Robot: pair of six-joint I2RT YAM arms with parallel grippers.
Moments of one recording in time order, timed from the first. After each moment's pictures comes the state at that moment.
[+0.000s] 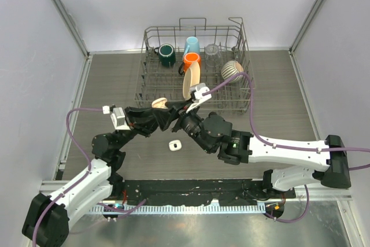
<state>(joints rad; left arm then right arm) -0.48 0.75 0.22 1.13 0.49 -0.42 1.33 1.28 1.07 0.35 0.59 0.40</state>
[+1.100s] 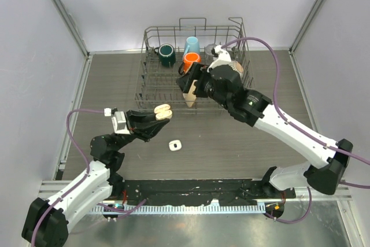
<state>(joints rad) -0.48 0.70 0.22 1.10 0.60 -0.43 0.88 1.30 1.34 -0.30 0.30 0.71</state>
